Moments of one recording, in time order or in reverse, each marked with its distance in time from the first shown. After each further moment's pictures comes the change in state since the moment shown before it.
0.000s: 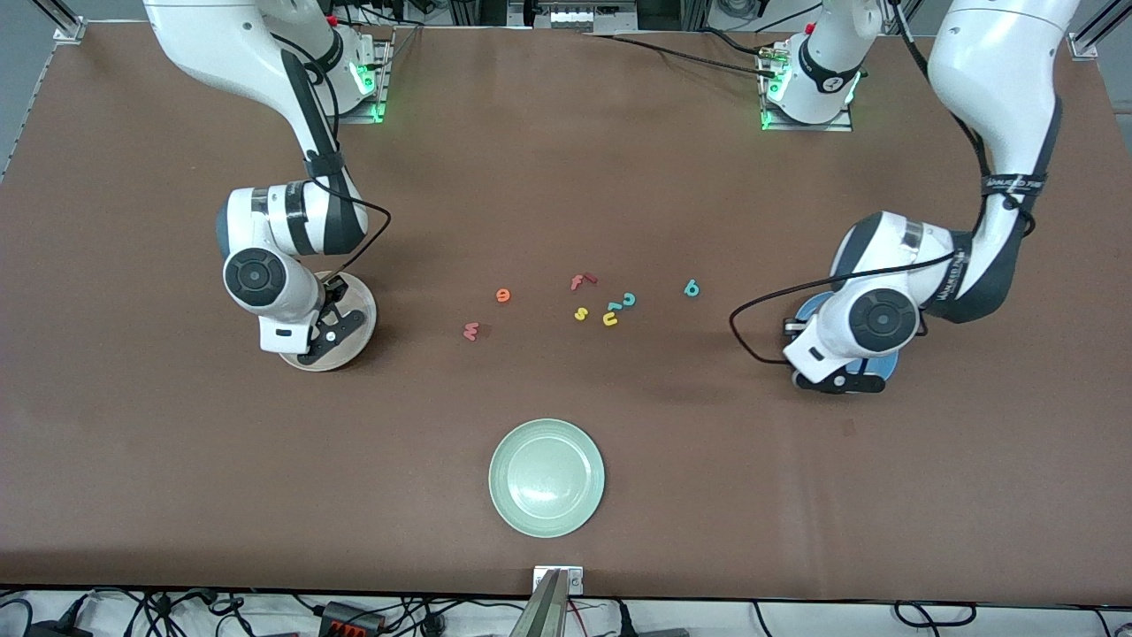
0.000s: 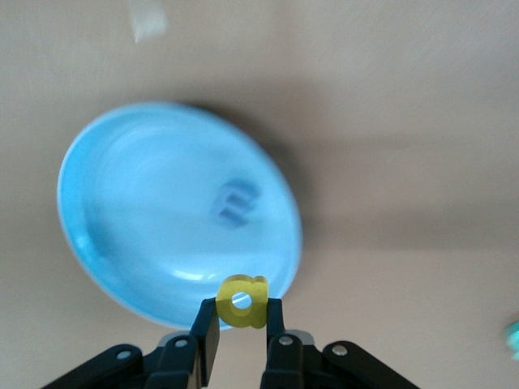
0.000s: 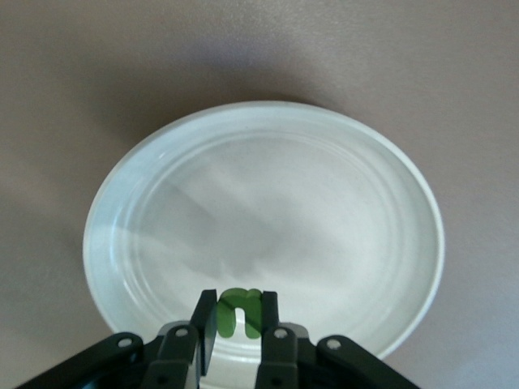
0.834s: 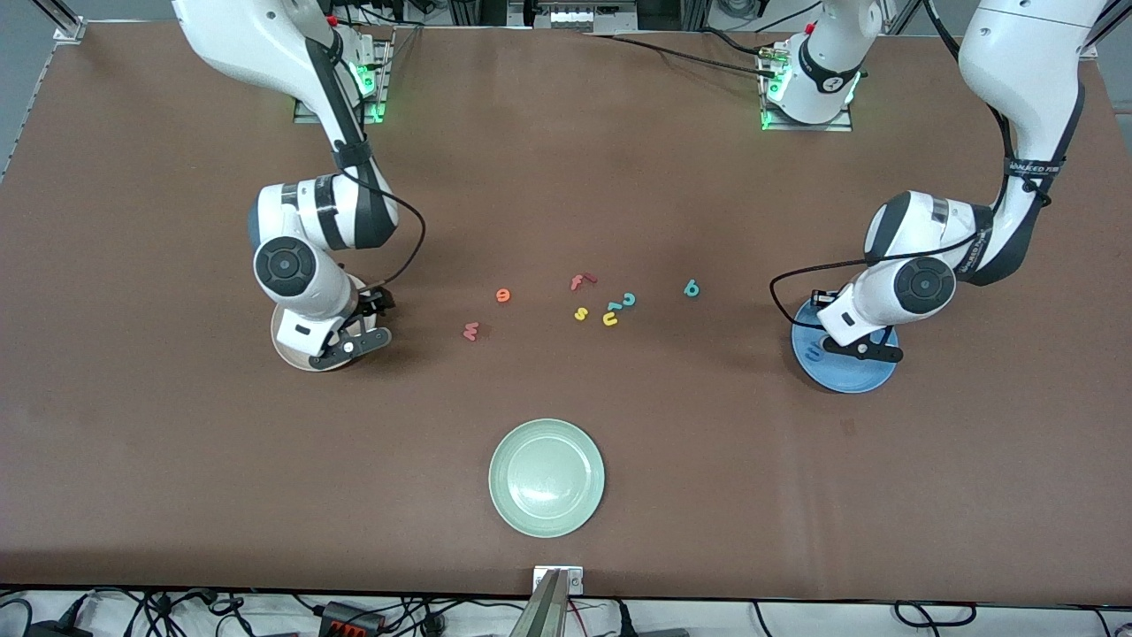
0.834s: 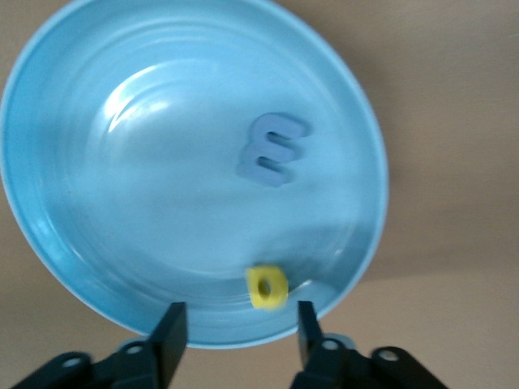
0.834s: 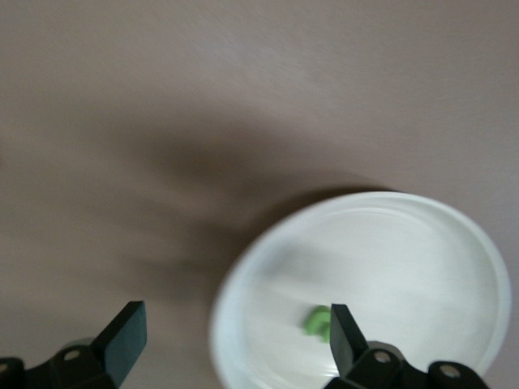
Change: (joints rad) left arm 0.125 -0.088 -0.028 -0.293 0.000 0.283 0.137; right arm 0.084 -0.013 0.014 0.055 0.135 0.031 0.417
